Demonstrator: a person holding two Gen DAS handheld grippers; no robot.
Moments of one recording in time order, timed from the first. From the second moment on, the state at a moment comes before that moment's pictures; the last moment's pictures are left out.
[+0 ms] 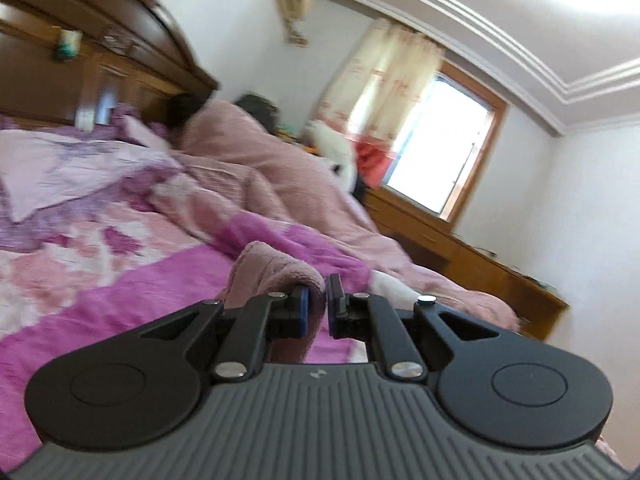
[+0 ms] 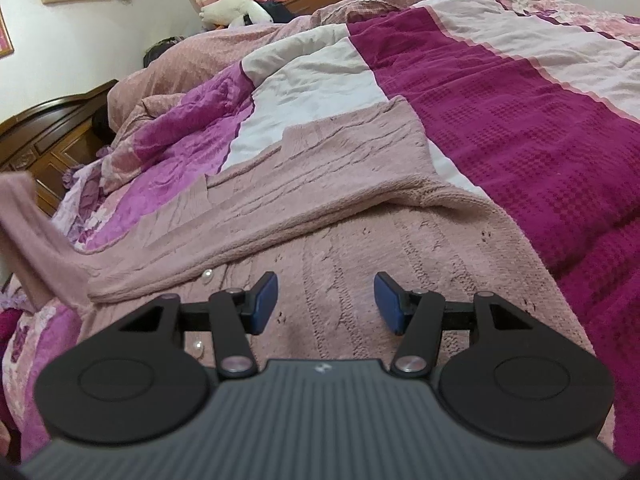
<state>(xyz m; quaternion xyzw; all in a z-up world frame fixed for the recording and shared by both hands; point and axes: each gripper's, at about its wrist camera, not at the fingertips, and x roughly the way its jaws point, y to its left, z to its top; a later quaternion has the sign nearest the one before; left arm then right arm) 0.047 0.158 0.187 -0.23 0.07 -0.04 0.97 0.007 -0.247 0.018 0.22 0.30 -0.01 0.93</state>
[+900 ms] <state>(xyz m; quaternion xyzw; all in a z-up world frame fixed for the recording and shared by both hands) 0.127 -0.027 0.035 -0.16 0.31 -0.16 0.92 0.003 -0.279 0.007 0.27 0.29 -0.02 0.92</state>
